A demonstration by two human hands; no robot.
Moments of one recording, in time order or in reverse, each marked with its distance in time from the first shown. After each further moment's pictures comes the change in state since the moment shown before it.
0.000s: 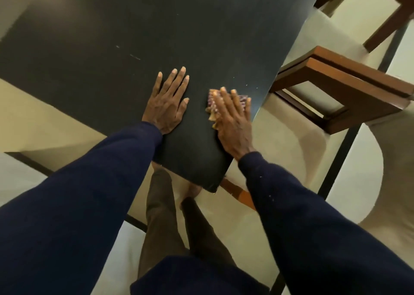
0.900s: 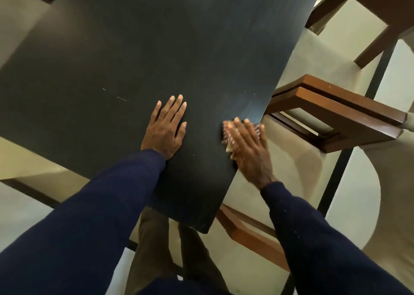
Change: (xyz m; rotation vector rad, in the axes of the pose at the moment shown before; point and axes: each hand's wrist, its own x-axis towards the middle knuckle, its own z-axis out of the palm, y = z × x) left_hand 0.055 0.013 0.012 -0.135 0.093 -0.067; right_hand 0.006 0.095 -0.019 0.001 0.002 -0.074
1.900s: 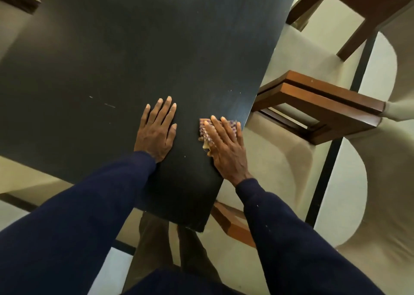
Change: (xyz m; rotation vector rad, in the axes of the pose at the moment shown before) left_hand 0.001 0.001 0.000 0.037 -0.070 0.011; right_hand 0.013 -0.042 0.010 0.047 0.028 0.087
